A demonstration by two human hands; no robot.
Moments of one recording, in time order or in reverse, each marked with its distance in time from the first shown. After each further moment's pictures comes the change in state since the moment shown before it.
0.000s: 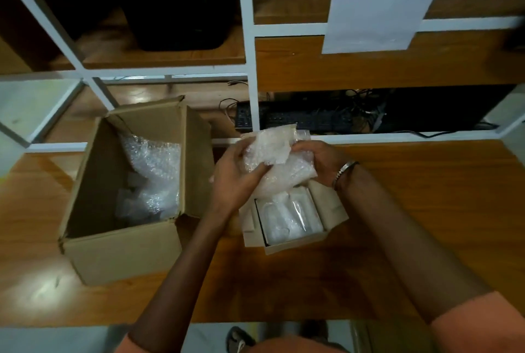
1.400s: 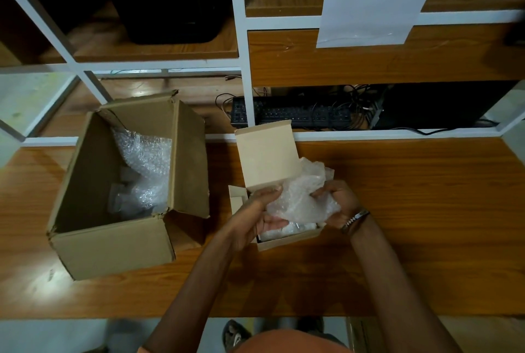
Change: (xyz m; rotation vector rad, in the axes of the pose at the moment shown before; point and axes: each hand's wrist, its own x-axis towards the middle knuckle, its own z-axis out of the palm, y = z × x) left_hand -0.037 -0.037 0.060 -0.641 -0.443 -0.687; right_hand -0.046 0.077 -0.050 0.367 -0.020 0.018
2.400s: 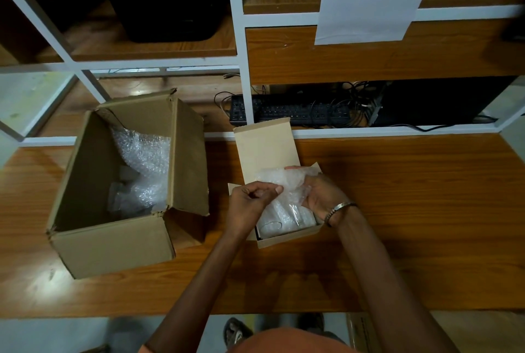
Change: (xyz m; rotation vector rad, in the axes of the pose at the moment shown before) left_hand 0.003 -0.009 0.000 0.286 0.320 0.528; right_hand 0.022 0.009 0.027 -0.299 0.322 -0.086
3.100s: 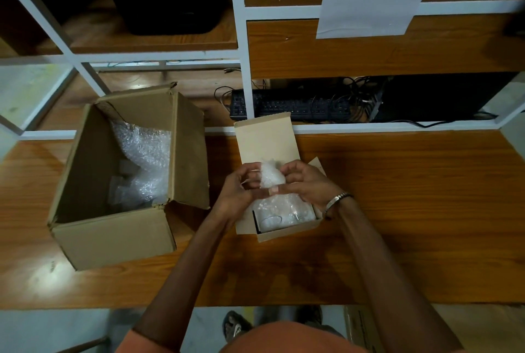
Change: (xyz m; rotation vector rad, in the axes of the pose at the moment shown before) left_hand 0.012 0.017 -0.028 -0.056 -0.151 -0.168; right_hand -0.005 -0.005 0.006 -0.551 -0.169 -0.055
